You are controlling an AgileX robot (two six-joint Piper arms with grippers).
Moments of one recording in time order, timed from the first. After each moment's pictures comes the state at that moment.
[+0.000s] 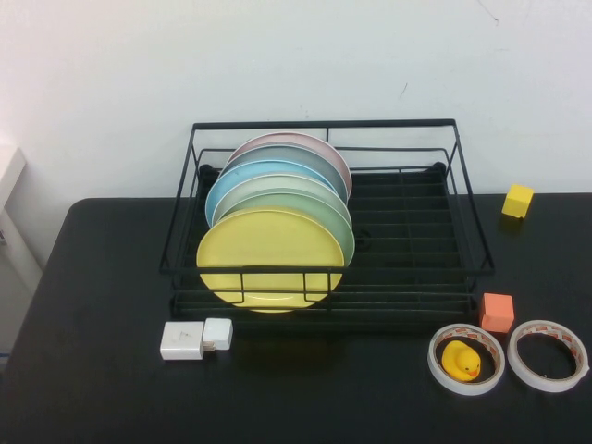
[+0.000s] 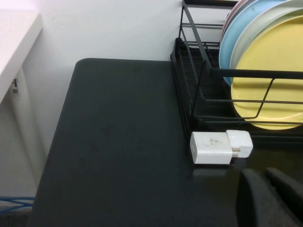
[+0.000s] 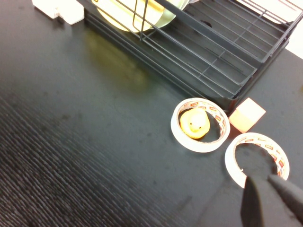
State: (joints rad) right arm 0.63 0.33 -0.37 -0.16 0.73 -0.05; left arm -0.09 -0.01 0.02 -0.07 0.35 -0.05
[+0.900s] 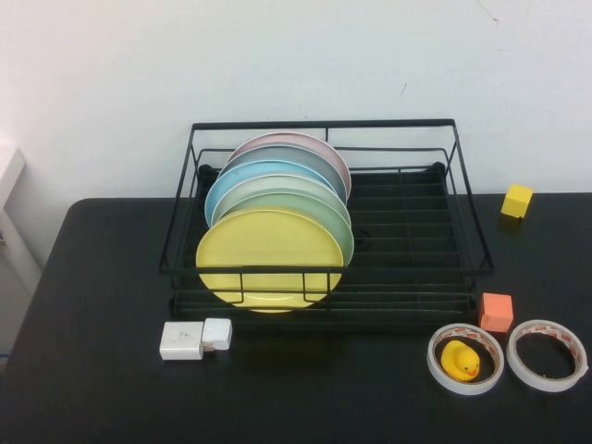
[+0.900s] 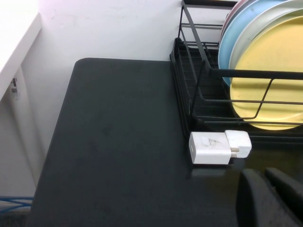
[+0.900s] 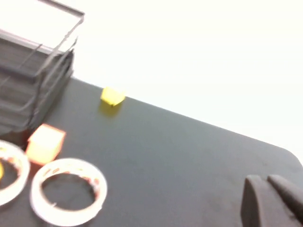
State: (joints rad) right arm -0.03 0.01 0.03 -0.32 0.26 -0.06; left arm -0.09 -0.01 0.02 -0.07 0.35 -0.05
